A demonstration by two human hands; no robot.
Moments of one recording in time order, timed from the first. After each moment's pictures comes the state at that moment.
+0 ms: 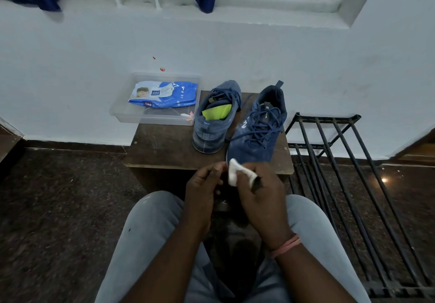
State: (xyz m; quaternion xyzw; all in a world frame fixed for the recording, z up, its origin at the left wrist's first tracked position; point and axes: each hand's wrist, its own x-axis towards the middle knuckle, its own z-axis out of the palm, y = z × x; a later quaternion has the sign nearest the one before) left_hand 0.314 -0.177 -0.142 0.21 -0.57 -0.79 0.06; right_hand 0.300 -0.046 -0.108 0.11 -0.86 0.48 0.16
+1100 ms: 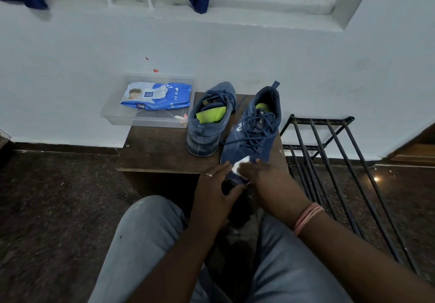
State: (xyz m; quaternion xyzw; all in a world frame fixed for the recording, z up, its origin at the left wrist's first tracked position) left_hand 0.296 -0.160 -0.167 0.05 -0.89 -0.44 0.15; right_hand 0.244 -0.001 -0.096 0.36 -0.93 0.08 -0.04
